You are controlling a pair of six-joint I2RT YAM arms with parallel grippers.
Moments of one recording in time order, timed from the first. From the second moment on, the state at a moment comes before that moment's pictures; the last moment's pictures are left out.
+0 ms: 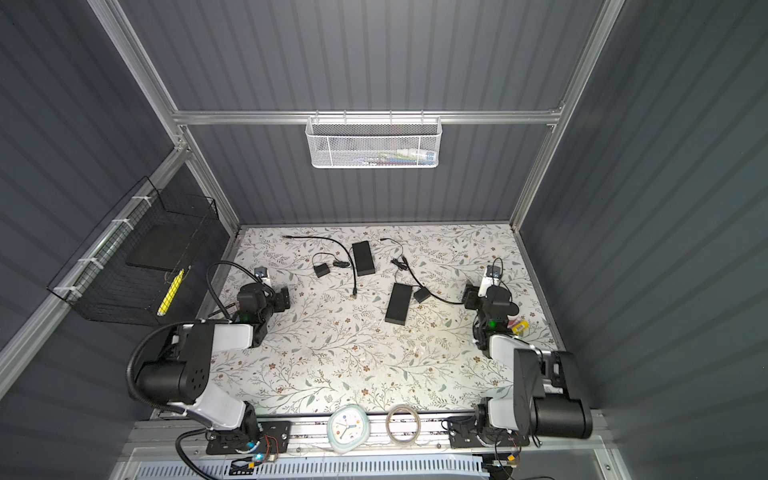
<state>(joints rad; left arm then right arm) -0.05 1.53 0.56 0.51 -0.15 -0.03 -0.06 1.31 0.46 0.55 0.04 0.06</state>
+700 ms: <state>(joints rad) -0.36 1.45 0.90 -0.08 -0.18 -0.35 0.53 1.87 1.34 -0.28 0.17 0.20</state>
